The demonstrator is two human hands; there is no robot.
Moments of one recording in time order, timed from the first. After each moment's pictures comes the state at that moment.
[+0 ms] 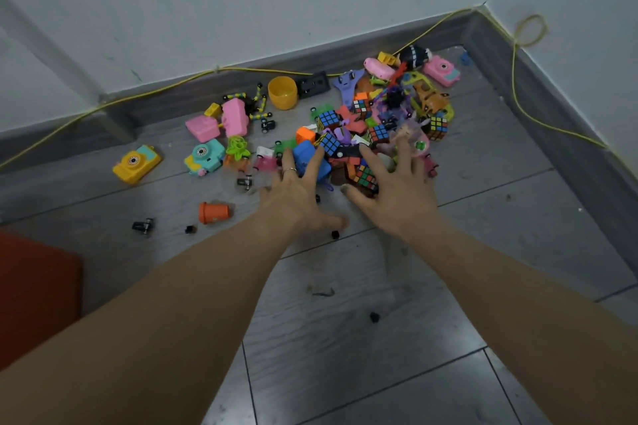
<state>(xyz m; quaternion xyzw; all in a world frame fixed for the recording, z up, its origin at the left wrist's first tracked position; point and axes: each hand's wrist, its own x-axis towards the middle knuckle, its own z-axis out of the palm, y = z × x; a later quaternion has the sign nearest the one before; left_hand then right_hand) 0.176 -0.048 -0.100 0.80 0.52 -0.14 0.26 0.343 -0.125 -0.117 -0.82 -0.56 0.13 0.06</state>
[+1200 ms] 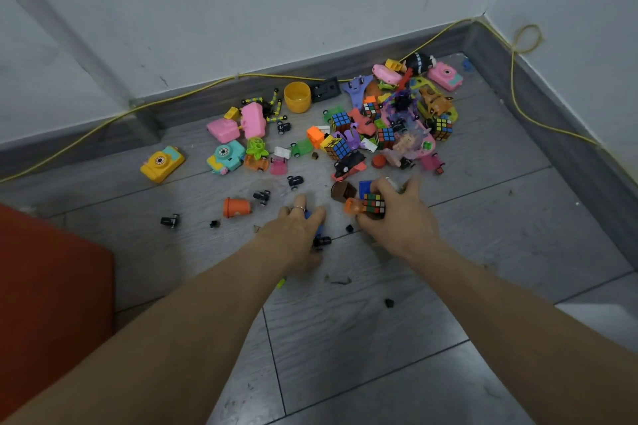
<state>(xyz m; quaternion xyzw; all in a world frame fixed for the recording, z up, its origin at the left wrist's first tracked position) 0.115 -0.084 -0.106 0.87 0.39 -0.22 0.18 0.300 -0.160 -0.108 -0.84 -0.50 0.19 0.10</state>
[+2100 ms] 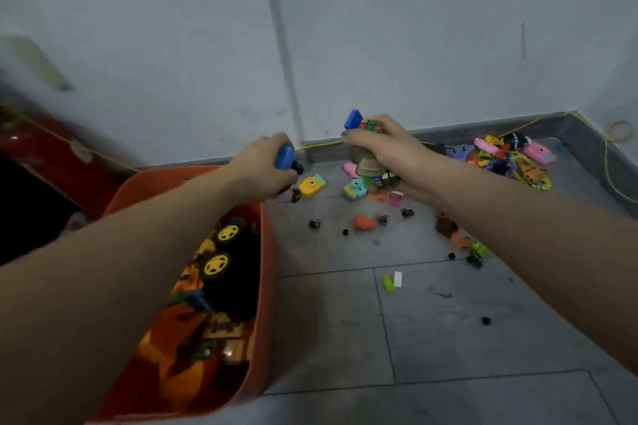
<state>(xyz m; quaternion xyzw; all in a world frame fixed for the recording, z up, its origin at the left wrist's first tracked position) -0.119 -0.072 0.136 0.78 0.59 0.09 0.20 0.098 -0.108 0.131 -0.57 -0.44 0.55 0.42</state>
